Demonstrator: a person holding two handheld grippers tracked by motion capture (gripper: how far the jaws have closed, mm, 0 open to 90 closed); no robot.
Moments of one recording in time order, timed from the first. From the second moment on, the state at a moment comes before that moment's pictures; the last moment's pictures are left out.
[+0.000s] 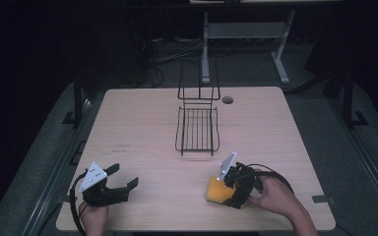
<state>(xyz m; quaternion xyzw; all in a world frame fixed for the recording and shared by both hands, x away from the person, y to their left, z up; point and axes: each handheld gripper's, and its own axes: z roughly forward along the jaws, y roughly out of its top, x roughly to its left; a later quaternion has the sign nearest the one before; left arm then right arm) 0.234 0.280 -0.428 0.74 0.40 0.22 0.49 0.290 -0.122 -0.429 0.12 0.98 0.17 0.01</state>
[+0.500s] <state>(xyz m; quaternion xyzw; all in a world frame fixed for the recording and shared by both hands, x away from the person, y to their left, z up) 0.234 0.281 -0.428 0.74 0.40 0.22 0.49 0.293 -0.117 -0.438 0.12 0.98 0.16 0.01</state>
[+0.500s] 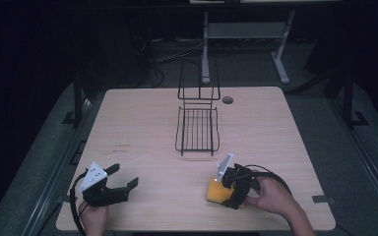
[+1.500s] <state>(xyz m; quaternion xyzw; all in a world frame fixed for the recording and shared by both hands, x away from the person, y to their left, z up) 0.235 0.282 -0.429 0.74 0.40 0.22 0.49 0.292 -0.114 -0.448 0.11 0.98 0.16 0.01</state>
